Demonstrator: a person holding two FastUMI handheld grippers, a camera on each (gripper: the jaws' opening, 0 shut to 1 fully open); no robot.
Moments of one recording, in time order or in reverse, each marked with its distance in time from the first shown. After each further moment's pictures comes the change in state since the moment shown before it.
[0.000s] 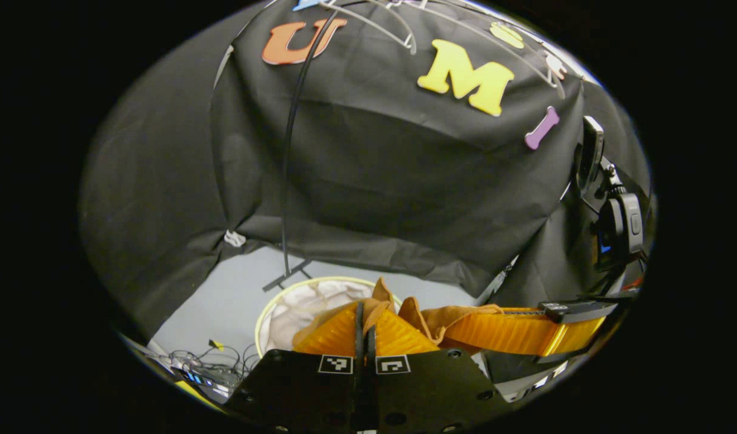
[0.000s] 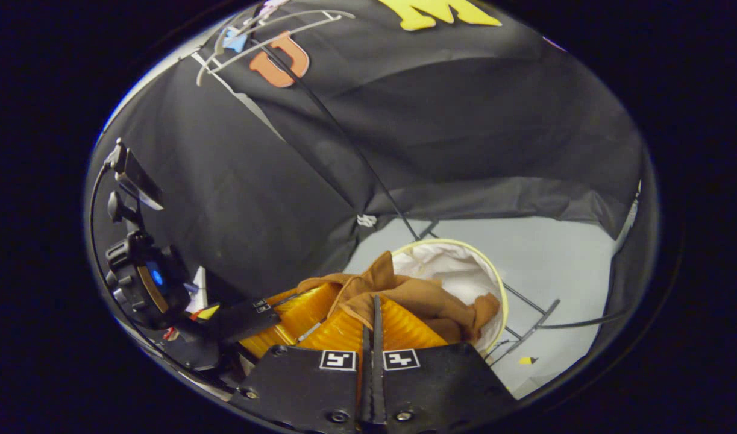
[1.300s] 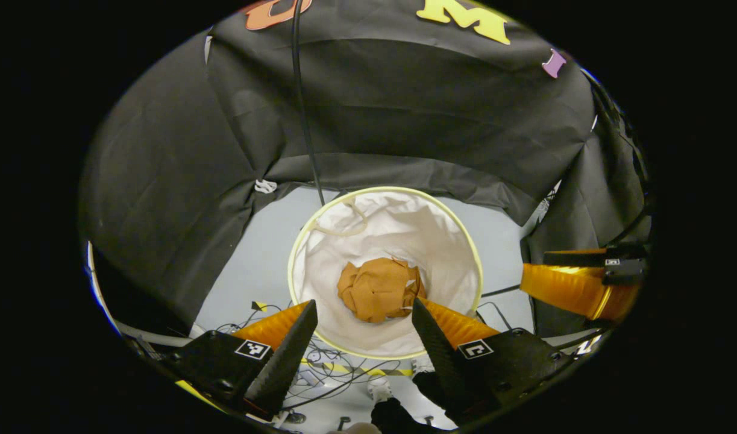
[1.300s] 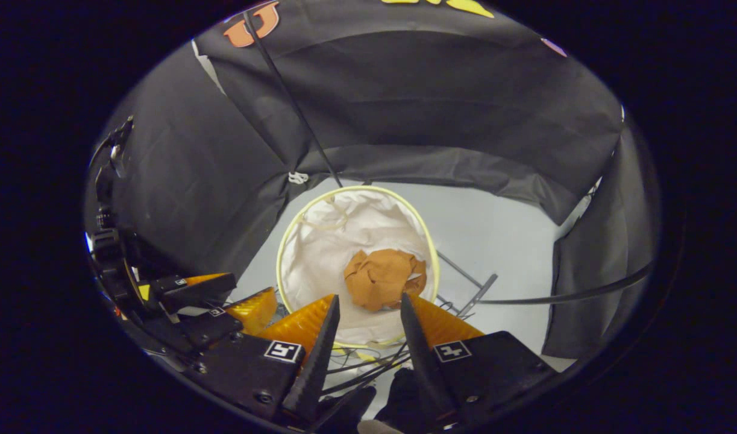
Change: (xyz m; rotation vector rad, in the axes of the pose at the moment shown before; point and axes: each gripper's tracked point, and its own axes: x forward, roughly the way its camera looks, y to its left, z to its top) left arm -0.004 0.045 -0.102 0.137 0.277 0.181; right arm -0.011 -0.071 -0.033 -0.078 0.086 -0.315
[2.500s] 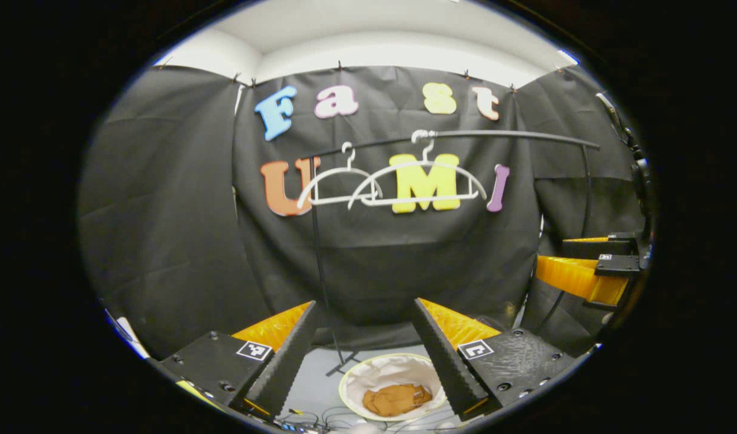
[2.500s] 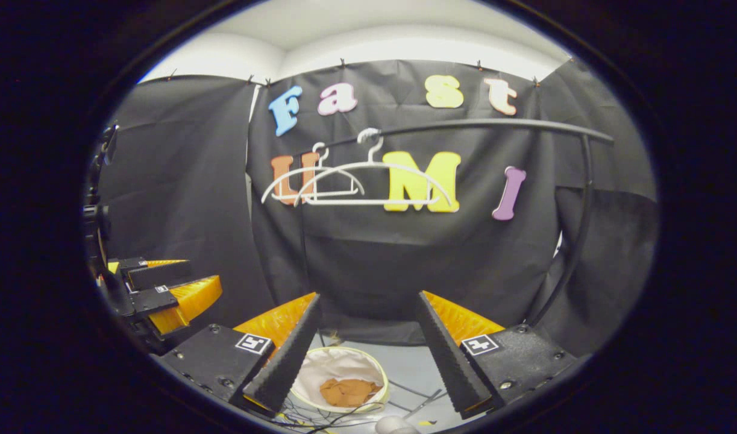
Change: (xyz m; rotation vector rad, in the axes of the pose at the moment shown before) left arm -0.370 0.012 0.181 0.148 -0.886 -0.011; right arm -0.407 0.068 0.116 -0.113 -0.902 -0.136
